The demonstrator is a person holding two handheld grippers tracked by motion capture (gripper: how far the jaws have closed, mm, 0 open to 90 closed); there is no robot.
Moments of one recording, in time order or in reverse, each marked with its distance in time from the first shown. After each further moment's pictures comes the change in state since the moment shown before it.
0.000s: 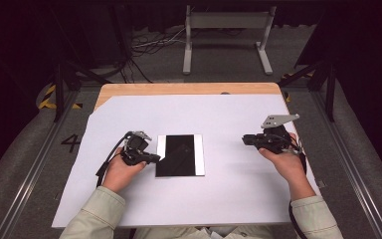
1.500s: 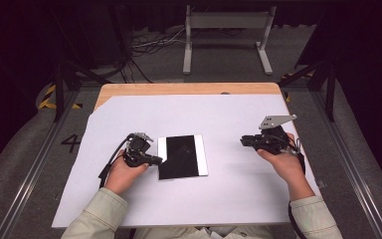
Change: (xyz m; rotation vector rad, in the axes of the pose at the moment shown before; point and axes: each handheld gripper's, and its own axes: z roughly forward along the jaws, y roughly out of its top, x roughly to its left) left arm -0.008 -0.001 0.006 0.007 -0.031 -0.025; right arm 0.004 0.001 0.004 0.014 0.010 -0.014
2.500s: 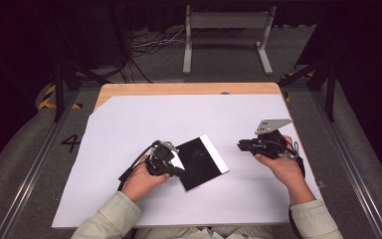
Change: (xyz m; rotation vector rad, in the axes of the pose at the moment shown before) left arm -0.056 0.019 0.033 0.076 -0.111 0.158; right arm 0.017 0.003 -0.002 0.025 0.022 -0.052
